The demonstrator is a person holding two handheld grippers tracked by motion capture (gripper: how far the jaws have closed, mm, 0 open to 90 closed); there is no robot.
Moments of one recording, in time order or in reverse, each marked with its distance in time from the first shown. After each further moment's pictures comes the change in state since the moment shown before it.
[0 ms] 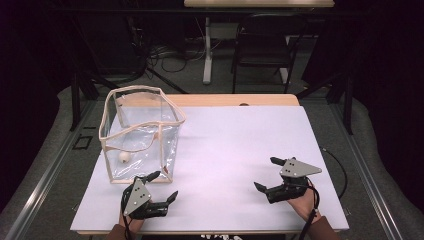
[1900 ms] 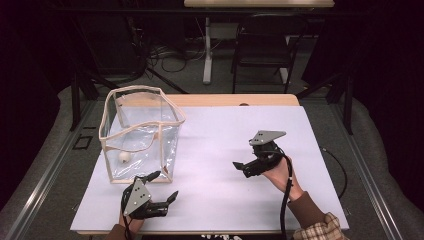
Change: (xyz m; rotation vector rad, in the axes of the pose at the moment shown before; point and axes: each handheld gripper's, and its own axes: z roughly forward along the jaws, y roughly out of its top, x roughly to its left) left arm 0.000 0.001 0.000 -0.005 -0.003 0.004; right arm -0.013 0.072 0.066 0.199 0.053 0.034
